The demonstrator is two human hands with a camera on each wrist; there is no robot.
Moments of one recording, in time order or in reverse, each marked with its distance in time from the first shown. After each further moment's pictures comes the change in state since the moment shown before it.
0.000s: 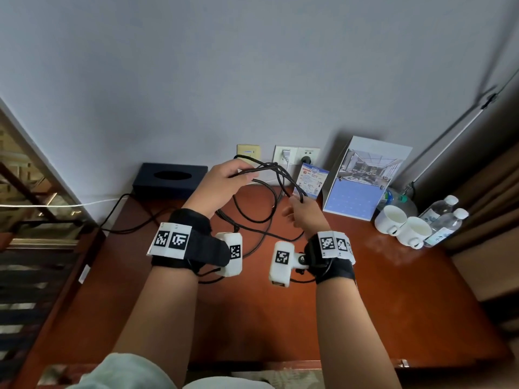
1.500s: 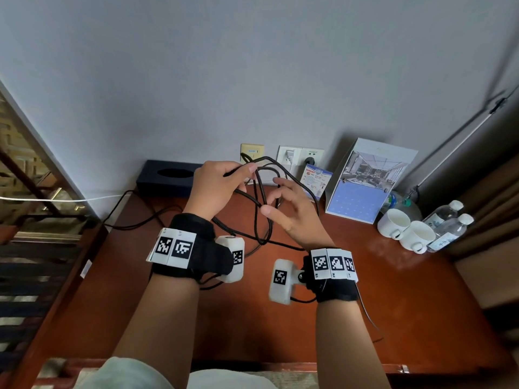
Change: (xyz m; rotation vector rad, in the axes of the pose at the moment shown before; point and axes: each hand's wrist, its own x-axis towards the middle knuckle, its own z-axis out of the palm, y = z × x) left_hand -0.019 0.011 -0.002 0.138 0.233 0.113; right_hand -0.030 0.001 0.000 -0.095 -0.195 -0.684
